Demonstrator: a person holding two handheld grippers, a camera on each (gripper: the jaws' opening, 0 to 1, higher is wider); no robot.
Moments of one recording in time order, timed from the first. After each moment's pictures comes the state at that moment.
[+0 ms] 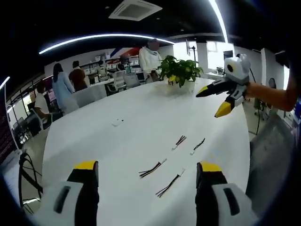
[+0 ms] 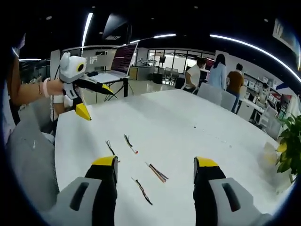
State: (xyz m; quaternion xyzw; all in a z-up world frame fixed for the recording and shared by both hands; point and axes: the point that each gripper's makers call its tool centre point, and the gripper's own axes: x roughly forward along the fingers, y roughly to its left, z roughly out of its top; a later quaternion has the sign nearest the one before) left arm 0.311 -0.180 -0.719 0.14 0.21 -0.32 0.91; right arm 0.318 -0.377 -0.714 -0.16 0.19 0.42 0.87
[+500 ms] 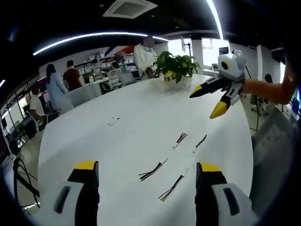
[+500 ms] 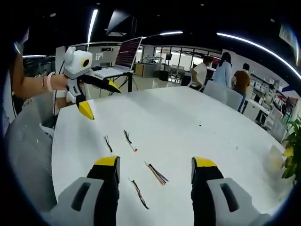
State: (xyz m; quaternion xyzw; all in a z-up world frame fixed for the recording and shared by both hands) left arm 0.324 -0.191 -0.733 0.15 0.22 -0.34 0.90; right arm 0.338 -0.371 -0.735 -0.17 0.20 0.44 0.86
